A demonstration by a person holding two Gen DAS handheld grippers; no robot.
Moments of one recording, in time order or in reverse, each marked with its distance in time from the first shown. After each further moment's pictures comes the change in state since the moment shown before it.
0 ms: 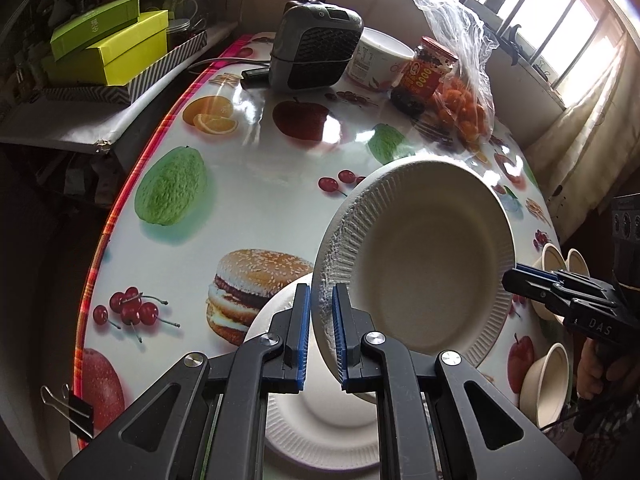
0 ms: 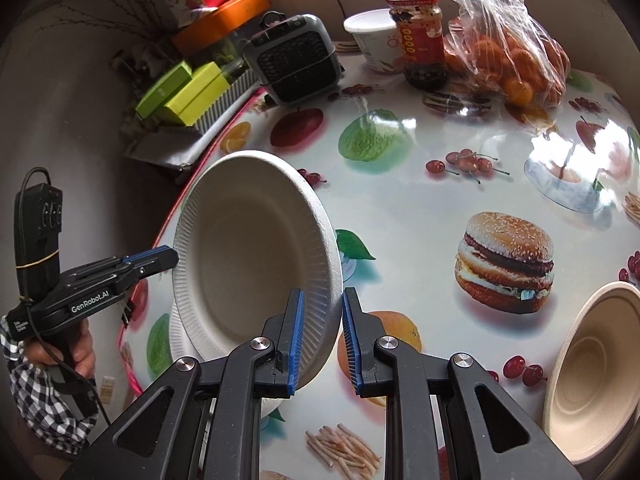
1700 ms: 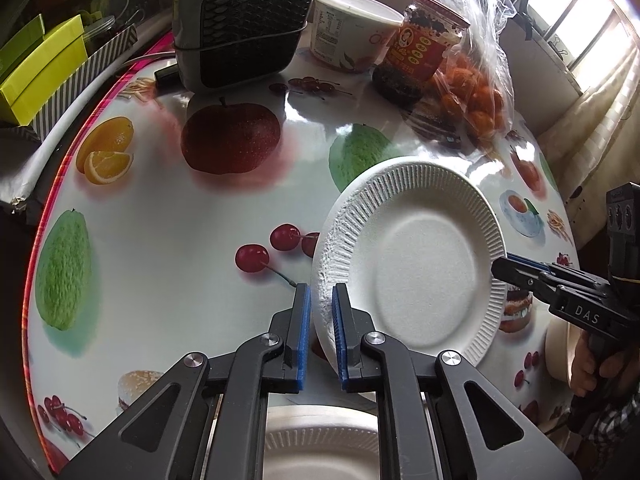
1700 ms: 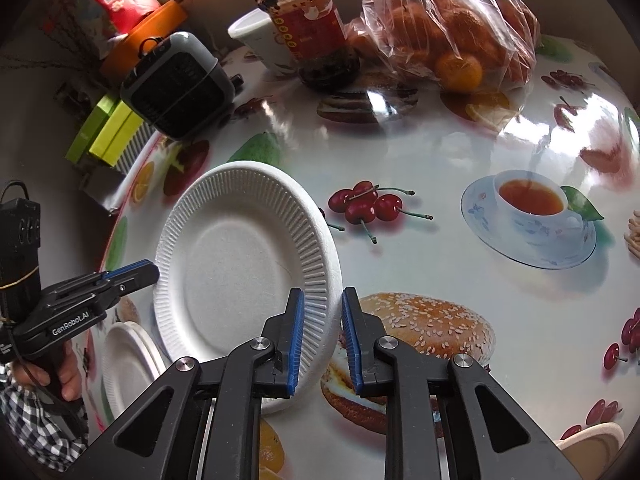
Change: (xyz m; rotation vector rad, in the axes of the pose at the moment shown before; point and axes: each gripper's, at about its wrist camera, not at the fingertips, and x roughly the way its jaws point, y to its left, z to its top) left arm 0.097 -0.053 0.076 0.048 0.087 -0.009; right arm 0.041 -0.112 0.063 0.117 0.020 -0.063
